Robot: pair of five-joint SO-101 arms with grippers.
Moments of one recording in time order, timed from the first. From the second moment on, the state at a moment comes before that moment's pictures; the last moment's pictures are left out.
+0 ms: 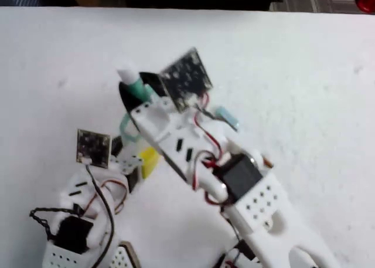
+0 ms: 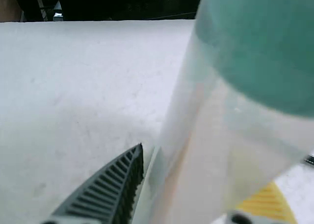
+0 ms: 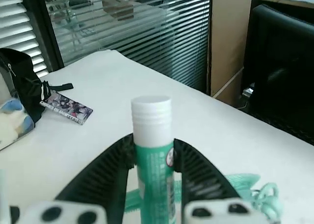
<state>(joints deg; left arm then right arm) 10.9 -103.1 84.7 53.7 8.9 -43.7 -43.6 26.6 37.8 0.7</state>
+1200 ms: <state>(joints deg) 10.6 -103.1 84.7 53.1 8.9 -25.3 -56.2 23.6 49.2 1.2</state>
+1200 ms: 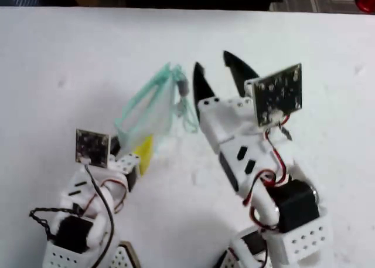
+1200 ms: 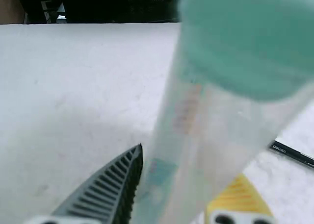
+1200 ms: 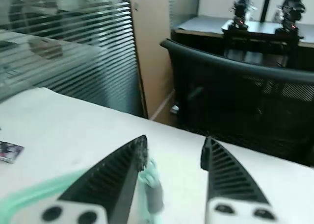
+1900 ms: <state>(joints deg) 10.6 -103.1 84.7 53.0 8.9 -9.8 -6.4 22.9 58.4 19.1</state>
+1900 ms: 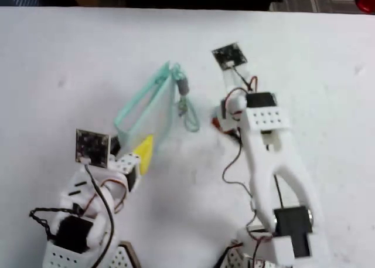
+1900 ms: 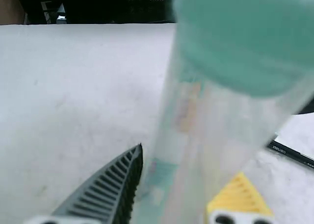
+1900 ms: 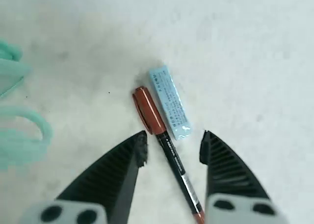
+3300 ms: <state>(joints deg) 10.6 -103.1 84.7 53.0 8.9 -4.5 14.0 21.8 36.7 19.6</state>
